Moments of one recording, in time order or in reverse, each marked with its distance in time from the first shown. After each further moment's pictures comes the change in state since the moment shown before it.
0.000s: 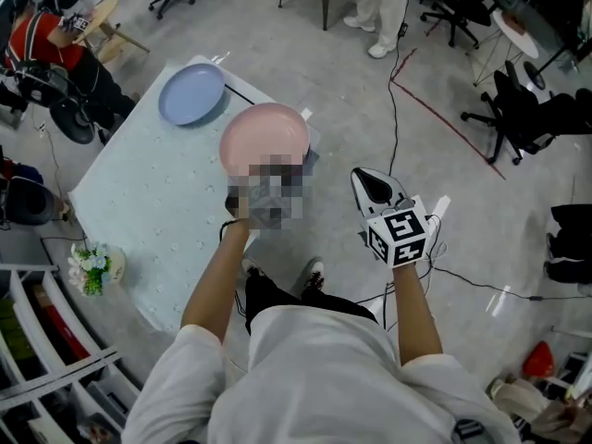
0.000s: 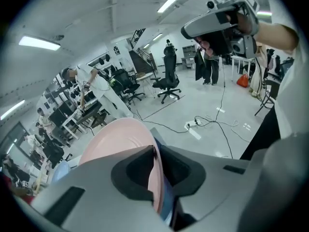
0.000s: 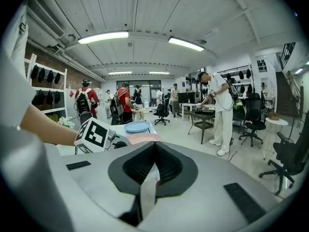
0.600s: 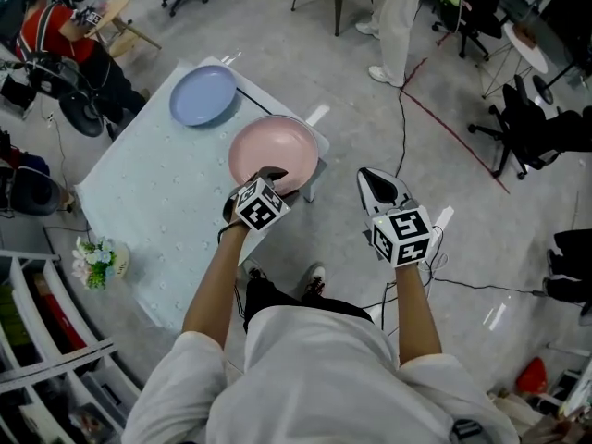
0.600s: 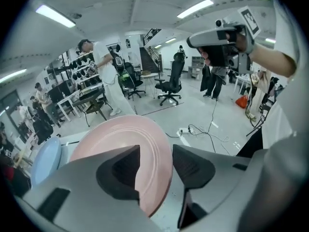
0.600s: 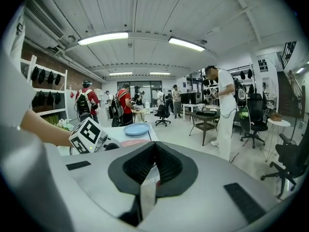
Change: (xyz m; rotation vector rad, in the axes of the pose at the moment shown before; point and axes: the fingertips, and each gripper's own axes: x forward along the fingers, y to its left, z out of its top) left arm -0.015 -0.003 -0.017 -0.205 -0.010 -0.113; right arm 0.010 -0.014 0.017 -0.001 -0.007 0.016
